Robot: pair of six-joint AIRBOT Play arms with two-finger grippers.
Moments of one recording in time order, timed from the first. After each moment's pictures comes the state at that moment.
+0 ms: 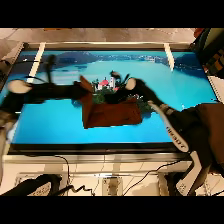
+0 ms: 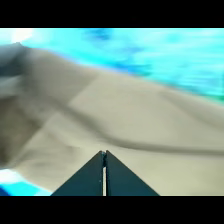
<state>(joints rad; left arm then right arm) -0.17 -1.23 1.14 0.52 -0.99 -1.02 0.40 -1.86 1.70 -1.08 1.06 1.52</state>
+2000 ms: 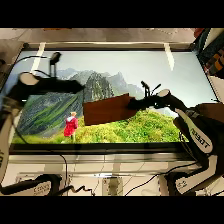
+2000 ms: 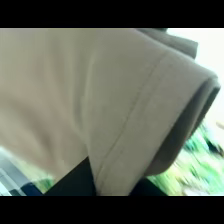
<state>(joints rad) 0.00 -1.35 1.28 0.83 -1.02 -0.97 0.12 -1.69 1.21 -0.59 0.97 1.07</state>
